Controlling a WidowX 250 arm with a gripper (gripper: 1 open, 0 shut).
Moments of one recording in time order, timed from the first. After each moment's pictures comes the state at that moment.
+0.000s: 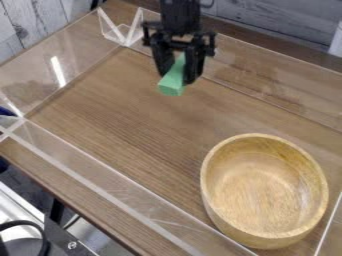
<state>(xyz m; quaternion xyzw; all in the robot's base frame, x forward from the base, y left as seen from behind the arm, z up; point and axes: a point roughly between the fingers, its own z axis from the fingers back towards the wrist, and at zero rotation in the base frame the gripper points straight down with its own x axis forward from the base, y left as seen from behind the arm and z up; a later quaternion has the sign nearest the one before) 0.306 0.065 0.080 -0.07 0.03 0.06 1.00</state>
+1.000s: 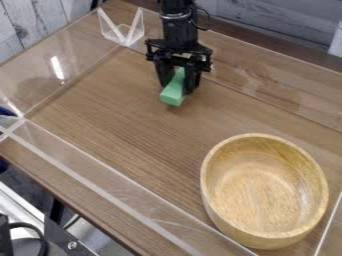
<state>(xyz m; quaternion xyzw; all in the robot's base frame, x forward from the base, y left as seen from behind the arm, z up) 0.329 0.079 0.041 -0.06 0.04 0.06 1.00</state>
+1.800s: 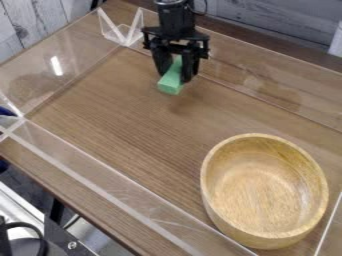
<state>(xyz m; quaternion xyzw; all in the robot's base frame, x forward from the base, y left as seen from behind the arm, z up) 0.332 0.083 0.062 -0.07 0.01 0.05 1.00</state>
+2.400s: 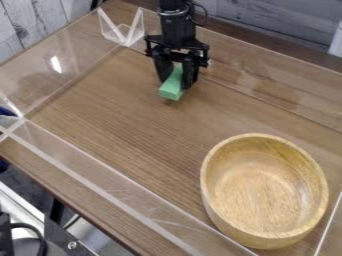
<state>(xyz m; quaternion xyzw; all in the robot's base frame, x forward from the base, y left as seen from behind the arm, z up) 0.340 0.089 0.040 -0.06 0.02 0.05 1.00</state>
